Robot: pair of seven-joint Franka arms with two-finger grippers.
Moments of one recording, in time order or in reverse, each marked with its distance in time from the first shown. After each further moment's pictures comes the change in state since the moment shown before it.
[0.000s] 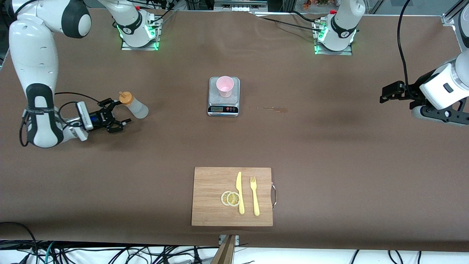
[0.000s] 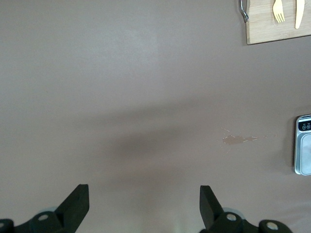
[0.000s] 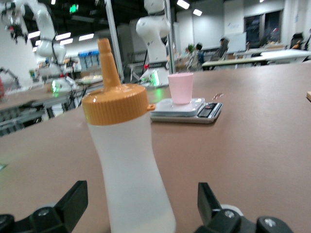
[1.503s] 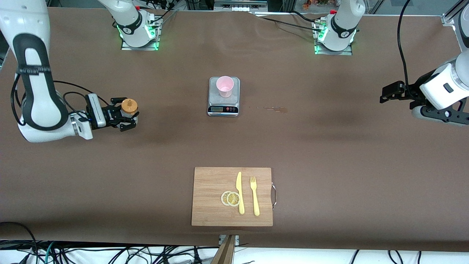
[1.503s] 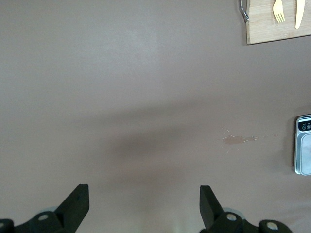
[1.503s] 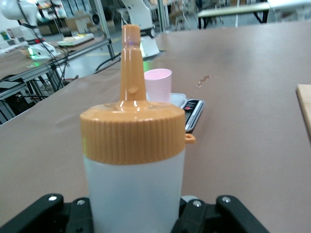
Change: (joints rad) left arm 0.000 0.000 0.000 0.000 0.000 0.000 0.000; right arm 0.008 -0.342 0.226 -0.213 -0.085 0.304 0.253
